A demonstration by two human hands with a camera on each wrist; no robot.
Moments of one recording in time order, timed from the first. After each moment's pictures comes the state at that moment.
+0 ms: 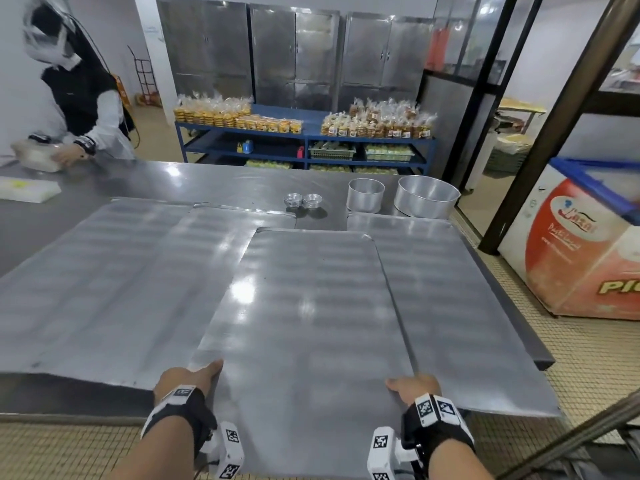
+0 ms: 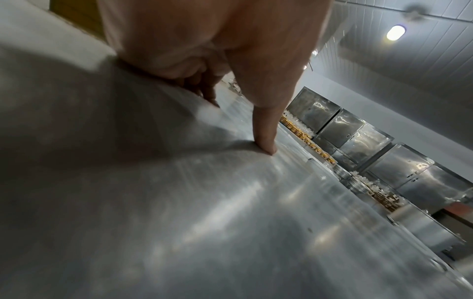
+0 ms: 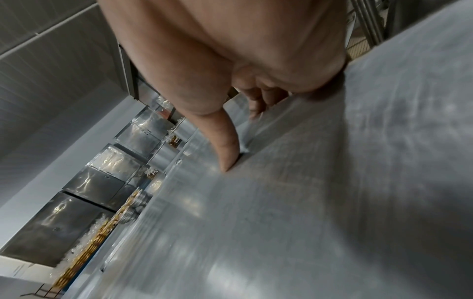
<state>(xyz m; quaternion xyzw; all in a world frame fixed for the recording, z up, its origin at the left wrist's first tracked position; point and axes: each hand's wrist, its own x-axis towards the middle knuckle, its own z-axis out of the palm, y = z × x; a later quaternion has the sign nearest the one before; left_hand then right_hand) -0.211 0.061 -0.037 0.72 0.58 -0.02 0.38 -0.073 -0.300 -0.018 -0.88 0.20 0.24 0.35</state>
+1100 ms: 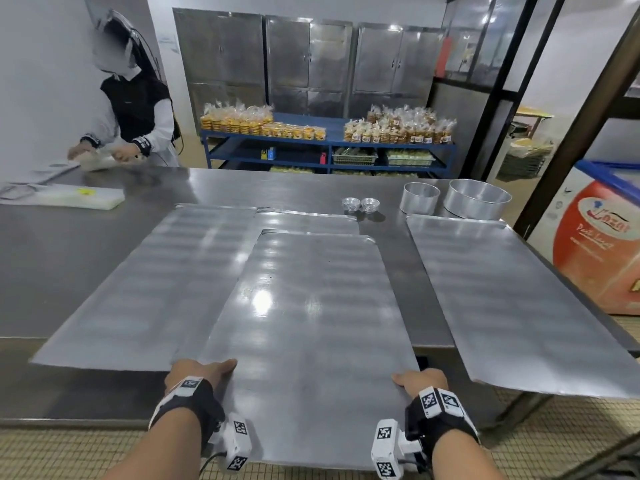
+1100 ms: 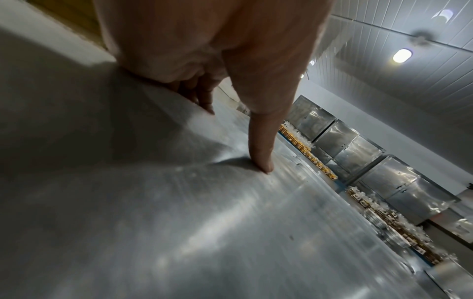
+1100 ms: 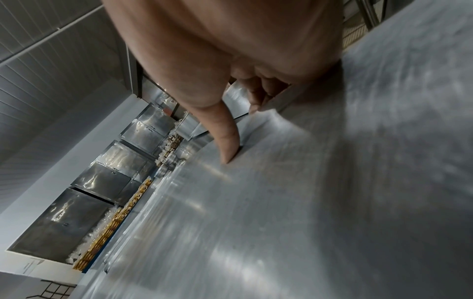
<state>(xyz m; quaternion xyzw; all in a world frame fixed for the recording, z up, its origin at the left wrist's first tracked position) -0.321 0.298 -0.021 0.72 0.57 -0.01 0.40 -0.196 -0.056 0.000 -0.86 0.24 0.21 0.40</state>
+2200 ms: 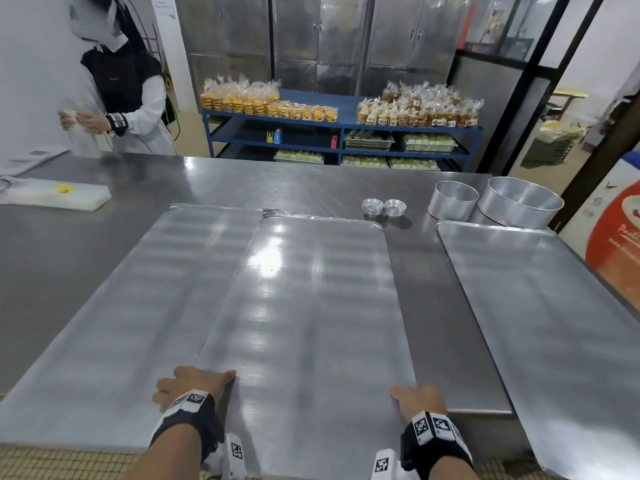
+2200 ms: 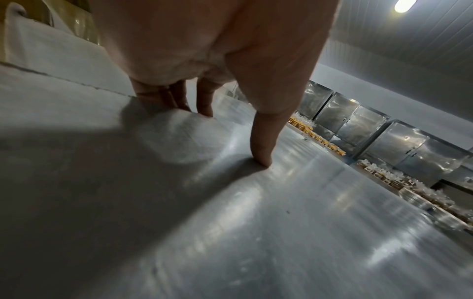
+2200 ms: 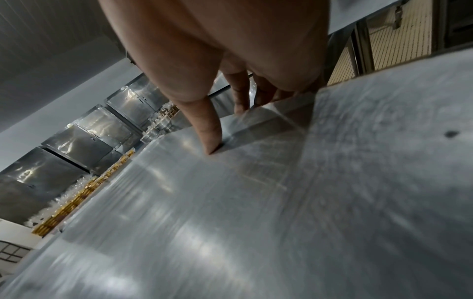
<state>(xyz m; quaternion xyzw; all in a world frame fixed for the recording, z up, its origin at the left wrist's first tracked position) -0.197 0.385 -0.055 0.71 0.63 -0.07 0.29 -0.086 0.040 -0.051 -0.86 0.26 0.20 0.40</state>
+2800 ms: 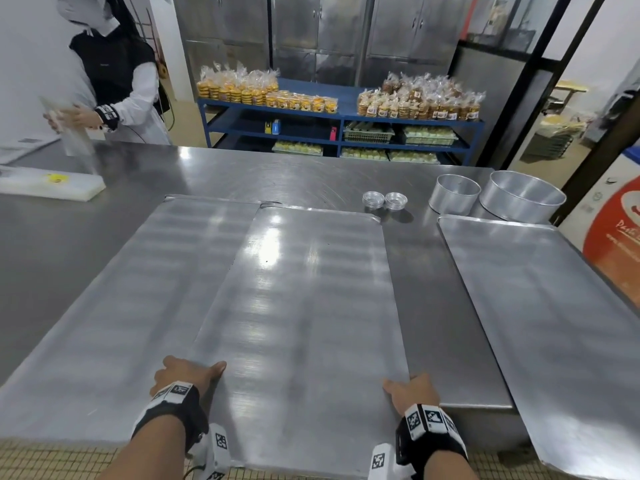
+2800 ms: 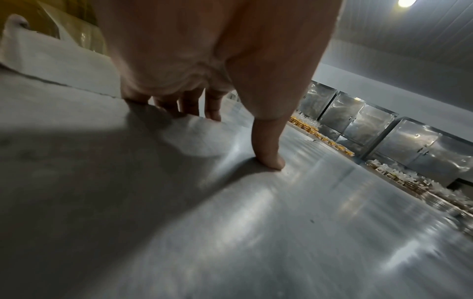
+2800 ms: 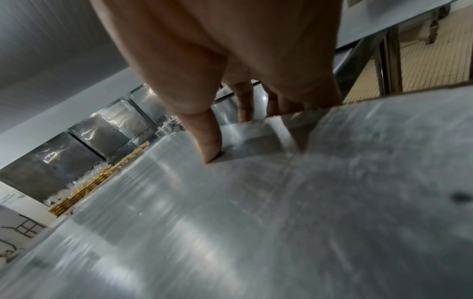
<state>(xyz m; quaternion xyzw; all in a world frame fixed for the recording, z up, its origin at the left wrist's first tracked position) -0.197 0.415 -0.072 0.73 0.60 -0.09 0.32 -0.078 0.053 -0.066 -0.87 0.26 0.20 0.36</state>
